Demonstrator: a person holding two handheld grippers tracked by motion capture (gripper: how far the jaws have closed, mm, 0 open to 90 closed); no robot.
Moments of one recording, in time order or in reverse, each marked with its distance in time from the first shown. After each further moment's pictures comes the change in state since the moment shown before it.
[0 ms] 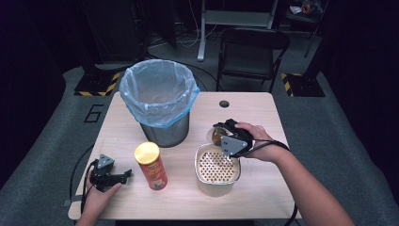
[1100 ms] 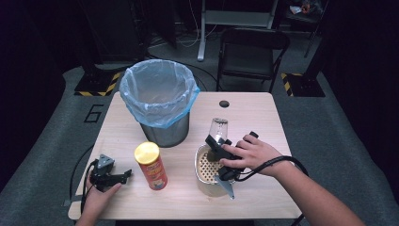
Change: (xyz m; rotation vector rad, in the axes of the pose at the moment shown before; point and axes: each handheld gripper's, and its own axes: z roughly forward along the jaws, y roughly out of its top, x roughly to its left) left arm 0.000 0.000 0.000 -0.001 0.000 -0.001; right arm 0.066 0.037 -0.004 0.293 -0.323 -0.968
